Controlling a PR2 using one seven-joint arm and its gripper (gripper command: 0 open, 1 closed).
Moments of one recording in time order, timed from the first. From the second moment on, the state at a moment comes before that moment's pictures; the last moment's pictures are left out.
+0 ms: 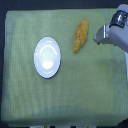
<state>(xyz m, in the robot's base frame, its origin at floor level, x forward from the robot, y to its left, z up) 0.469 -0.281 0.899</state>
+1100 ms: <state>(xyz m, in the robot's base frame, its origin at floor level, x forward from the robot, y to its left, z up) 0.519 -0.234 0.881</state>
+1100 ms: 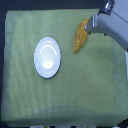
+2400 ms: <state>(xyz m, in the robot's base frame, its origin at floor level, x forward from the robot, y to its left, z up) 0.589 -0.146 0.778</state>
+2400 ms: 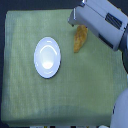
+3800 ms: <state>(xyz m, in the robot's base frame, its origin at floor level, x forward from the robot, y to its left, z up) 0.588 -0.148 0.730</state>
